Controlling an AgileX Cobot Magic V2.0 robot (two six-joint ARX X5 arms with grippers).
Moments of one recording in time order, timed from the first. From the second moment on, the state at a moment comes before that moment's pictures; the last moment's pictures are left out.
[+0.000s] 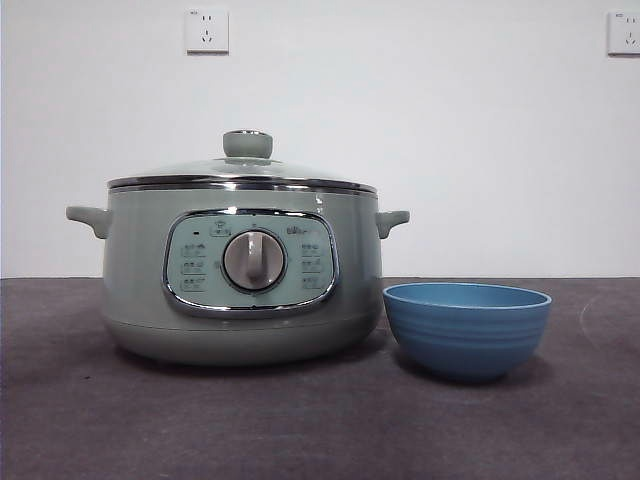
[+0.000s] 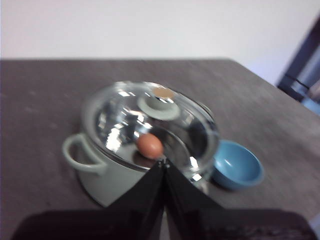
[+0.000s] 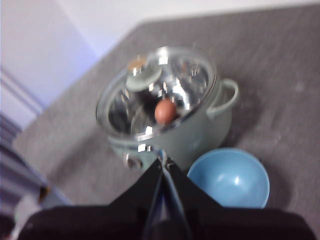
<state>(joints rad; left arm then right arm) 0.00 0.45 0.77 -0.65 0.56 -0.07 0.13 0.75 0.88 -0.63 -0.66 0.04</state>
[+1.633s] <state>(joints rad) -0.25 1.04 1.08 -0.48 0.48 0.01 0.25 0.90 1.04 -0.94 -0.62 -0.22</state>
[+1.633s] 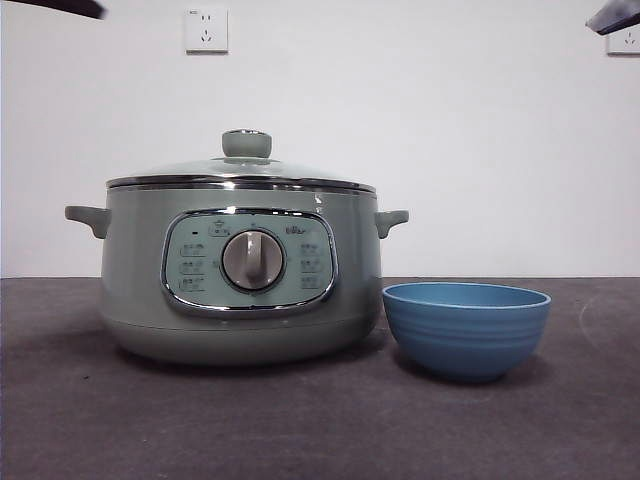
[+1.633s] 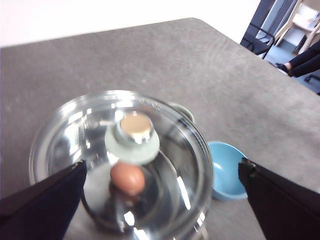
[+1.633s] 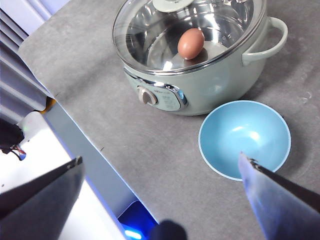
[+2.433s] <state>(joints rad) -0.43 1.51 1.16 -0.21 0.23 0.07 0.25 0.90 1.04 -0.94 -0.62 -0.21</state>
